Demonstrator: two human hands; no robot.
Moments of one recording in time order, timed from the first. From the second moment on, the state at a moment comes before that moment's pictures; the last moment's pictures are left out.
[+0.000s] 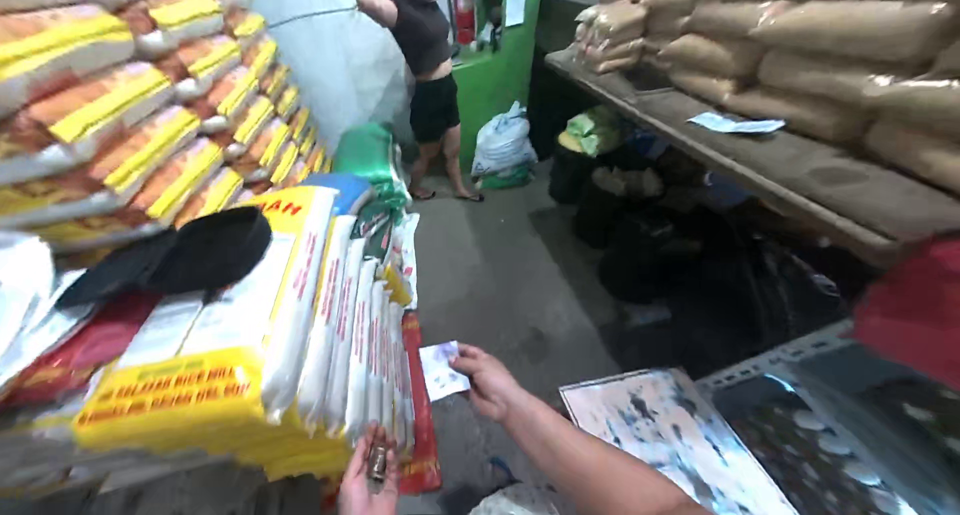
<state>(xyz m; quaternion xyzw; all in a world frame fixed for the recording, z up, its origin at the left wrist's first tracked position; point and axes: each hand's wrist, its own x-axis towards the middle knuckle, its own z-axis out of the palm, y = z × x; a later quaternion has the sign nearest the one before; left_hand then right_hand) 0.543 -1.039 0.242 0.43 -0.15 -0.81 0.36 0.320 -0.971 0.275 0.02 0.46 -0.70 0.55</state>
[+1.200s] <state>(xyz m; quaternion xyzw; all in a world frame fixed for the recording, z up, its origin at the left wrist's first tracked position) -0.275 -1.795 0.222 0.49 -0.25 -0.81 0.22 -0.425 -1.624 0.231 0.17 0.56 -0.68 0.45</state>
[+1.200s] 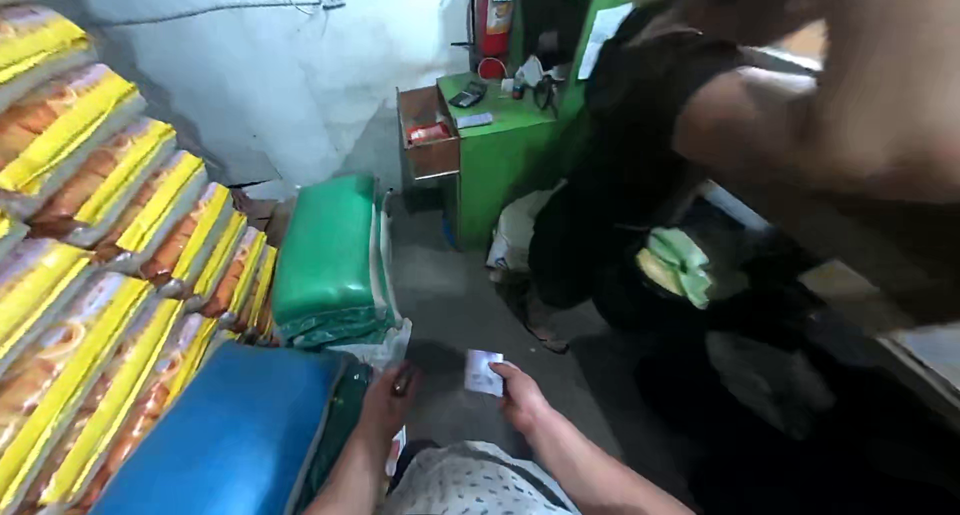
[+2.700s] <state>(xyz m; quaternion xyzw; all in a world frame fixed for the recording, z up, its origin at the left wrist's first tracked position) -1.124 -2.466 0.202 0.41 -0.47 -0.77 -0.07 -1.026 -2.173 0.234 0.35 0.47 -0.78 0.20</state>
